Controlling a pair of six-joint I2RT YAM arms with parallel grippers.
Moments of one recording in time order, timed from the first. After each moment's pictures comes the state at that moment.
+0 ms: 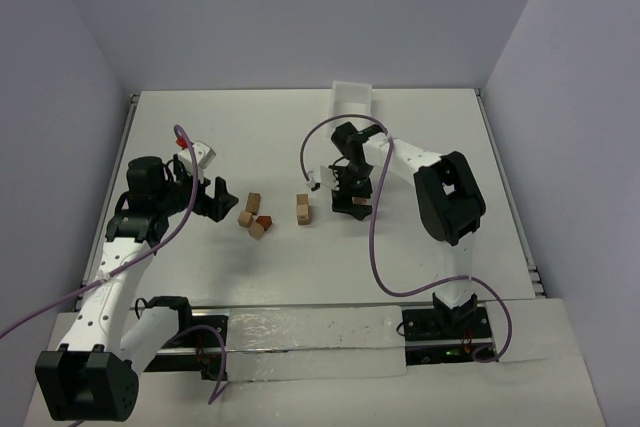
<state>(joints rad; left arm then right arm) -0.07 0.90 0.72 -0.38 0.55 0.21 0.52 2.00 1.48 -1.00 -0.23 -1.08</state>
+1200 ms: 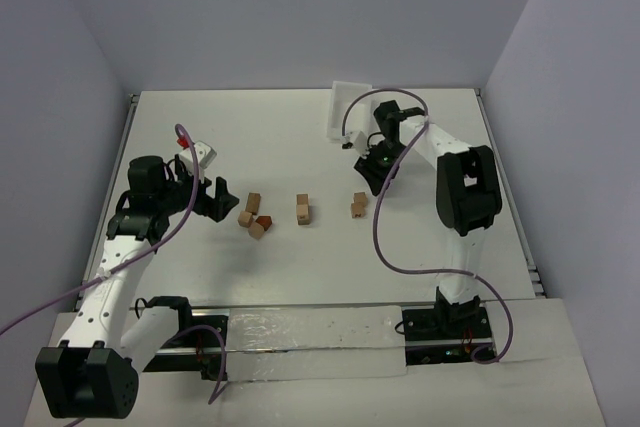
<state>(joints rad) -0.07 0.91 0.72 -0.38 0.57 0.21 0.26 2.01 1.54 -1.00 -0.36 -0.79</state>
